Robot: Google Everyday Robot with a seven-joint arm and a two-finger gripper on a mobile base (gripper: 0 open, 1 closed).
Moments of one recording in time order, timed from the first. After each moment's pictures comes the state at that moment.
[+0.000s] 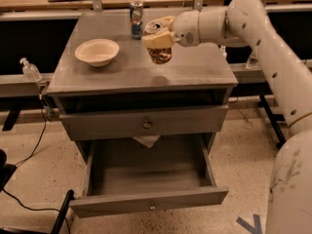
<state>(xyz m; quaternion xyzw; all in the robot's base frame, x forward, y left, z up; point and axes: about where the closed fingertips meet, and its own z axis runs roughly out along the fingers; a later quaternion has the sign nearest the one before) 0.739 0.004 0.935 -0.52 0.59 0.32 0.53</state>
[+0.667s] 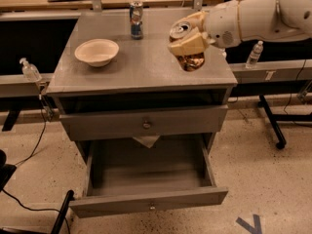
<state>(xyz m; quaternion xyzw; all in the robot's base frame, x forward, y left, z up) 0.638 -0.066 0.979 -0.56 0.61 0.23 0.51</state>
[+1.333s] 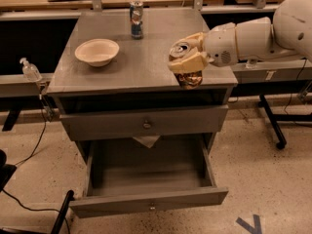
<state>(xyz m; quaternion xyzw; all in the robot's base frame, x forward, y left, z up) 0.620 -0.067 0.934 -0.55 0.62 0.27 0.49</state>
